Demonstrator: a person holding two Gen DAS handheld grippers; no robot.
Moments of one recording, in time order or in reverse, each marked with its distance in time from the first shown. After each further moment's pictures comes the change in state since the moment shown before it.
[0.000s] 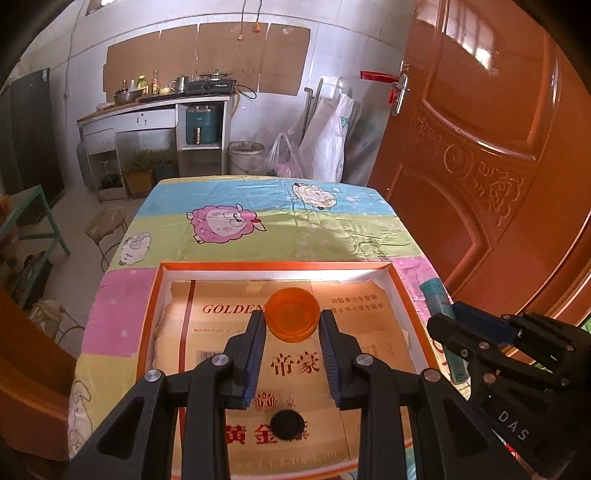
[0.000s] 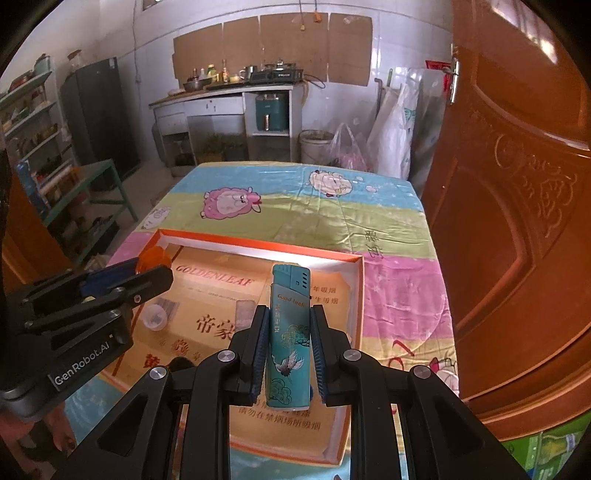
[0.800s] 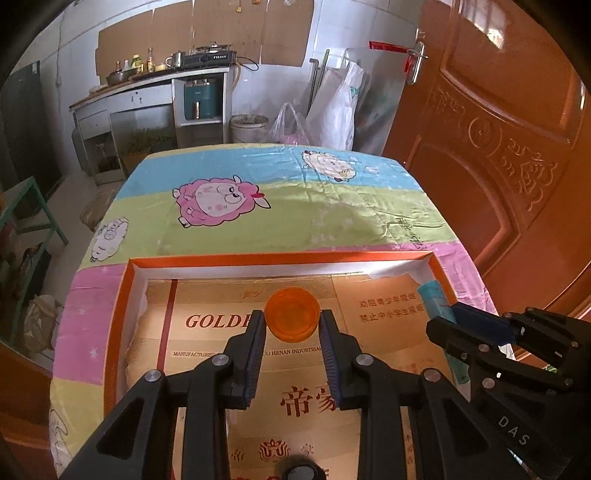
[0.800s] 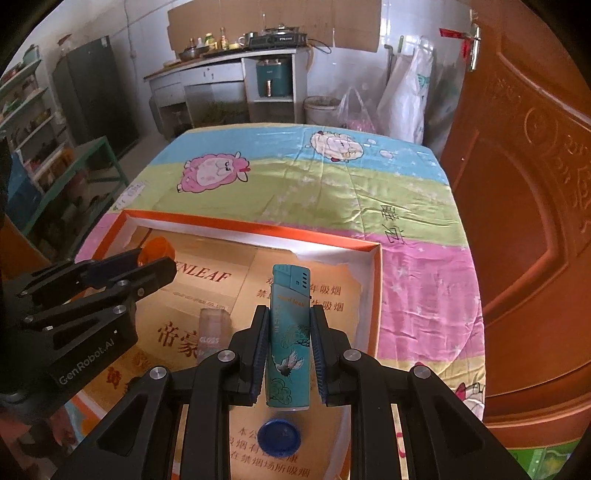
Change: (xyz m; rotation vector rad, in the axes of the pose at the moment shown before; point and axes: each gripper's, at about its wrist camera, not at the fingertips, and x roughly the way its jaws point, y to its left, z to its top) left arm 0.077 0.007 0.010 0.009 0.113 0.029; right arm 0.086 -0.017 0.016 0.000 0.136 0.033
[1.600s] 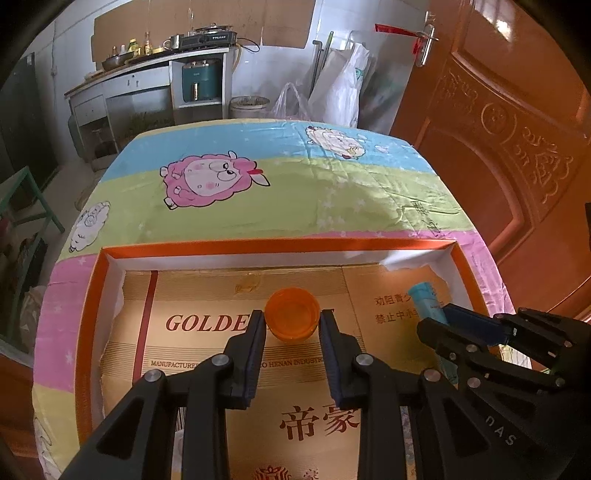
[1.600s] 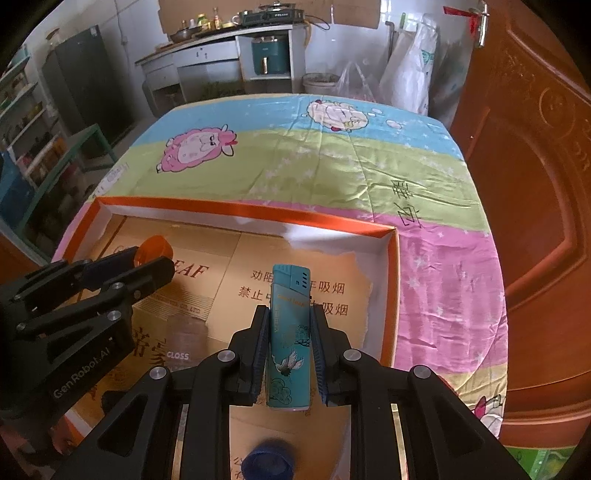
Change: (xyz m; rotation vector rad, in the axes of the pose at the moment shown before) left arm 0.039 0.002 0.004 -0.009 0.073 0.004; right arm 0.047 -0.008 0.006 0.015 0.090 0.008
